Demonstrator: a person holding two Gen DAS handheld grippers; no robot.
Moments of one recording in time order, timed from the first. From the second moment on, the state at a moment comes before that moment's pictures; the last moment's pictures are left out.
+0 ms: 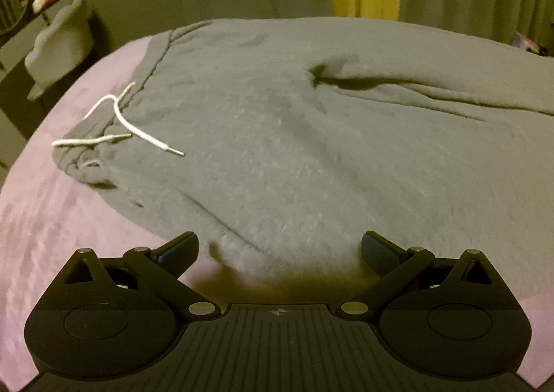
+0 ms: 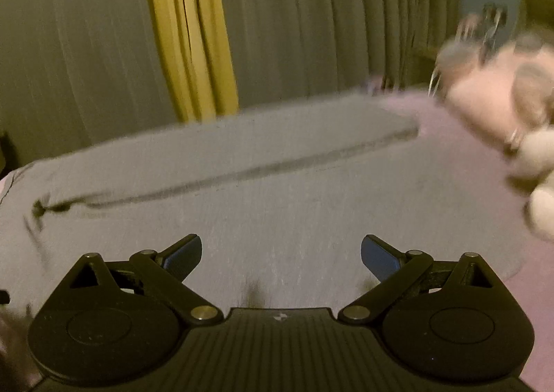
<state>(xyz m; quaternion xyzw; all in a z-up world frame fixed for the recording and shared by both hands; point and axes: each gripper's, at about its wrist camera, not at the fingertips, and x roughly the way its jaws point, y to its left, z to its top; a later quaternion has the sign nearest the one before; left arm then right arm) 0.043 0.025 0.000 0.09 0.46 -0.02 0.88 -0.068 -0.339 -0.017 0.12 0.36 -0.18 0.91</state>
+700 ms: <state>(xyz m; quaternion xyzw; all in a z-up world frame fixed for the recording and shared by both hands) 0.082 0.008 -0.017 0.06 0.49 0.01 0.87 -0.024 -0.365 -0.078 0.19 0.39 -0.22 0.88</state>
